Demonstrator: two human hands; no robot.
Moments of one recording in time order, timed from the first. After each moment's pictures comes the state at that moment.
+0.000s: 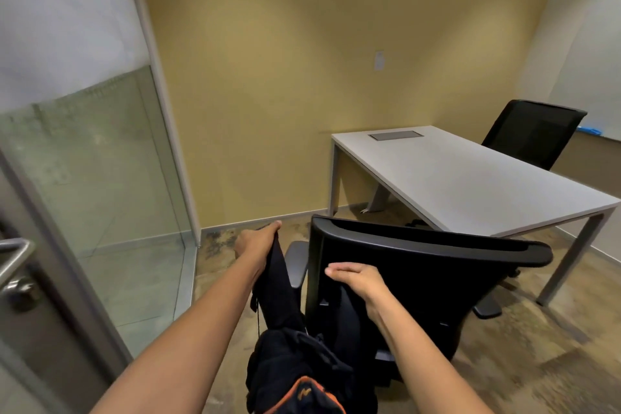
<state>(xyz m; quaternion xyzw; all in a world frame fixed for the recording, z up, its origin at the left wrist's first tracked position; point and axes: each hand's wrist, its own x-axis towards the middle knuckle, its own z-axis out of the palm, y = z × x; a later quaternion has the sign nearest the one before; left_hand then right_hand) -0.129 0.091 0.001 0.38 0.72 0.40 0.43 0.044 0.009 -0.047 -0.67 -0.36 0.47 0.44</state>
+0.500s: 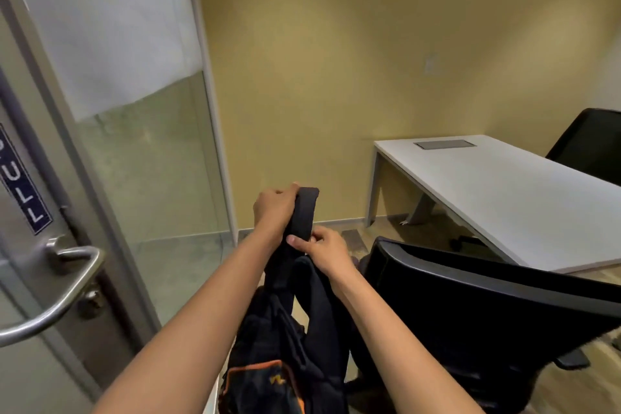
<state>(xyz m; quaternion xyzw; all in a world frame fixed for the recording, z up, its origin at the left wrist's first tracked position) -0.194 0.151 0.061 0.48 0.62 0.49 0.38 -0.097 0.101 0.008 -0.58 -0.56 0.42 0.42</state>
